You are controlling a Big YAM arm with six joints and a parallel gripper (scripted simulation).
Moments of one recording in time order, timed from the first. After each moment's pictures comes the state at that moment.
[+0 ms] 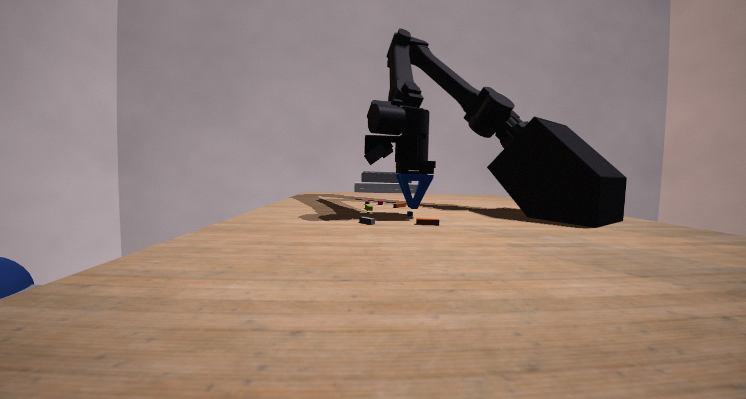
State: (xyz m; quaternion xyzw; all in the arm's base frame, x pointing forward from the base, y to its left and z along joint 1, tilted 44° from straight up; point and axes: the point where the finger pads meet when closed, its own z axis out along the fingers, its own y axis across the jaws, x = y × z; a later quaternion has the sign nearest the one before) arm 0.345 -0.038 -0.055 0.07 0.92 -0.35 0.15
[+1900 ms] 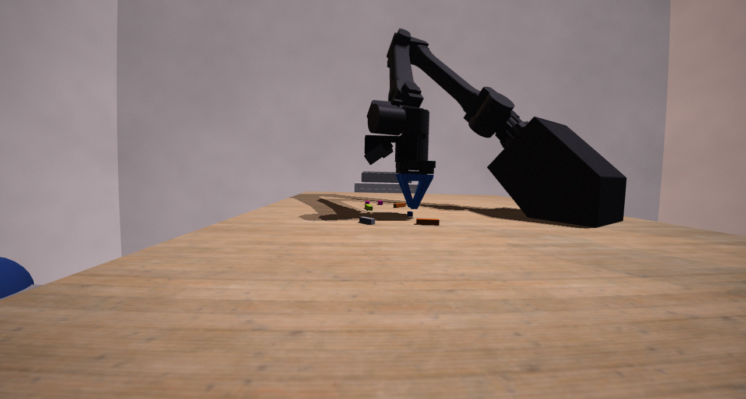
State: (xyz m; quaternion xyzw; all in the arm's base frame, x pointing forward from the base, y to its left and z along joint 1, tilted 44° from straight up) arm 0.345 -0.038 -0.055 0.07 0.92 -0.35 0.15
